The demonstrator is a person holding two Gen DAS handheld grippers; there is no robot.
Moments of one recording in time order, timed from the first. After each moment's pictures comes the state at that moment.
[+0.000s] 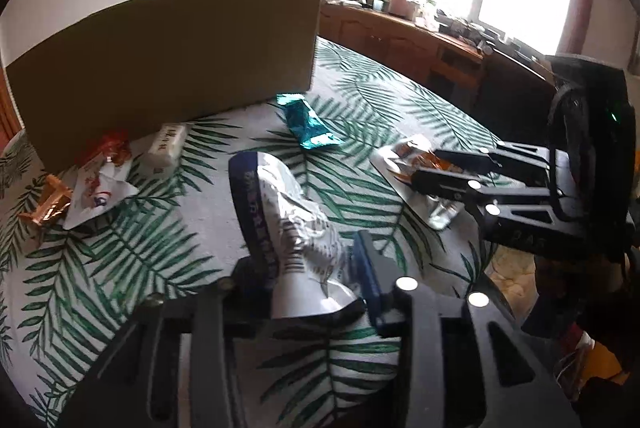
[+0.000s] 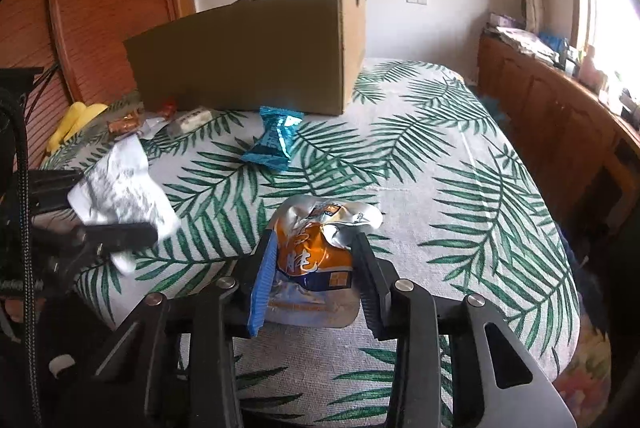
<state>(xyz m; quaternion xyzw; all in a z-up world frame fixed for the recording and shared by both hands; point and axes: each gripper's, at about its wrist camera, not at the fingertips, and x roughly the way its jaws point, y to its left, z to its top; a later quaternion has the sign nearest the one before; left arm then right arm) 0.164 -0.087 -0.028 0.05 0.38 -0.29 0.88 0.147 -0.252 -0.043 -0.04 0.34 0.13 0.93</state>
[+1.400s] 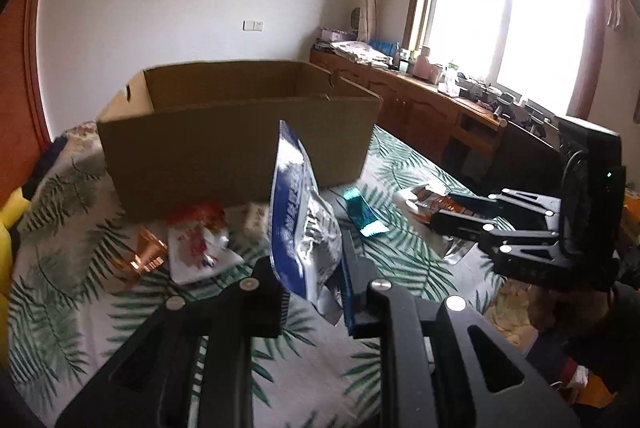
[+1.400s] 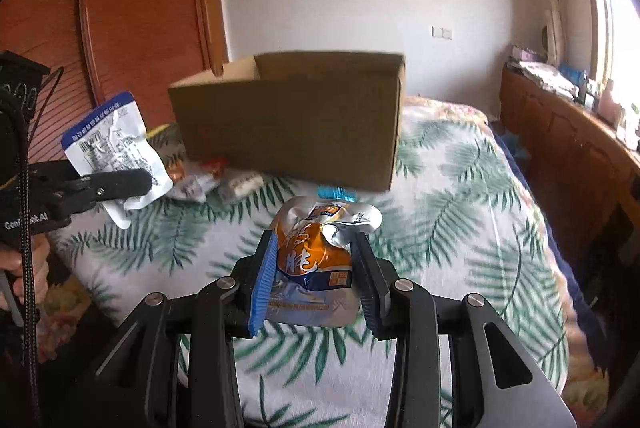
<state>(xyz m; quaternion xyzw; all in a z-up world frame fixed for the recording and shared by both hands) 0.160 -0.014 0.043 0.00 0.30 -0.25 0.92 0.150 -0.221 0.016 -0.04 0.29 0.18 0.94</state>
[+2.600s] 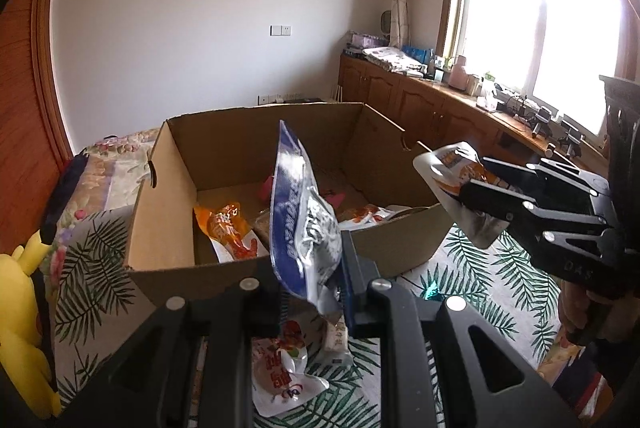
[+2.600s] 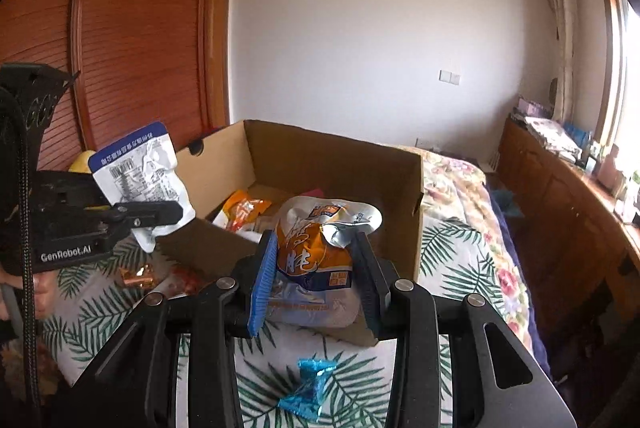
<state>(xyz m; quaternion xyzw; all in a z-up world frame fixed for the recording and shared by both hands) 0.288 0.000 0.084 0.01 0.30 -0.20 0.93 0.257 -0.178 0.089 -0.09 0.24 0.18 0.95</state>
